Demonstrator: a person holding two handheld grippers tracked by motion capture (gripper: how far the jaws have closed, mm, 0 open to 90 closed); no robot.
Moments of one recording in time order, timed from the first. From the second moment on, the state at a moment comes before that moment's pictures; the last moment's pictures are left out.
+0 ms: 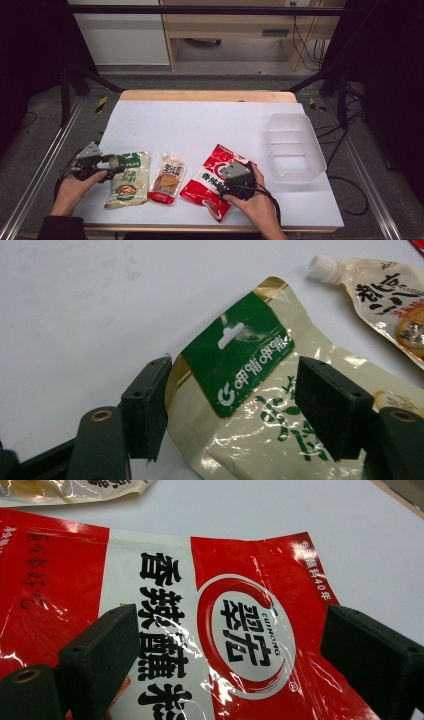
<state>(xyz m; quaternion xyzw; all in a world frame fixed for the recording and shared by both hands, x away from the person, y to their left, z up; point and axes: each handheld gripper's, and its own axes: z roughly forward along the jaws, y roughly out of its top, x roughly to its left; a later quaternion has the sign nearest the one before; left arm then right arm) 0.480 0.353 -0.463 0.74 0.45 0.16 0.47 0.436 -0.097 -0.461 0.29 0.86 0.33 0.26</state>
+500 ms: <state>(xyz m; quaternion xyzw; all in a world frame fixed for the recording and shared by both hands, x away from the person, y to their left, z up) 0.471 0.353 -0.474 0.74 0.46 0.14 0.48 0.435 -0.096 -0.462 0.28 0.86 0.33 0.26</state>
